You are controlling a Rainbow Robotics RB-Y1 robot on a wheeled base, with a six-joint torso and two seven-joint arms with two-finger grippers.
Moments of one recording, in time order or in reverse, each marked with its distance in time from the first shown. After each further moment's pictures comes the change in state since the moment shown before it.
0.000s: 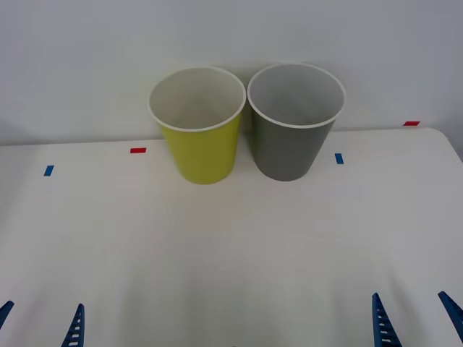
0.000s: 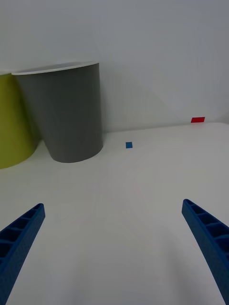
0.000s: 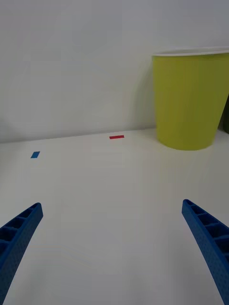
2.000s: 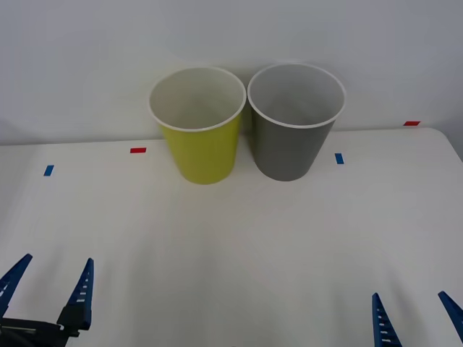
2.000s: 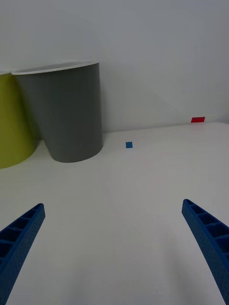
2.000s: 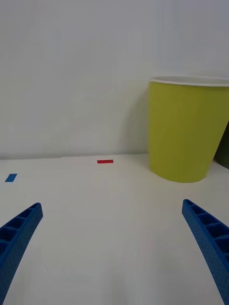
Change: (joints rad) right arm 0.000 0.000 0.000 0.000 0.000 0.000 0.000; left arm -0.196 0.086 -0.008 0.000 0.144 0.077 0.012
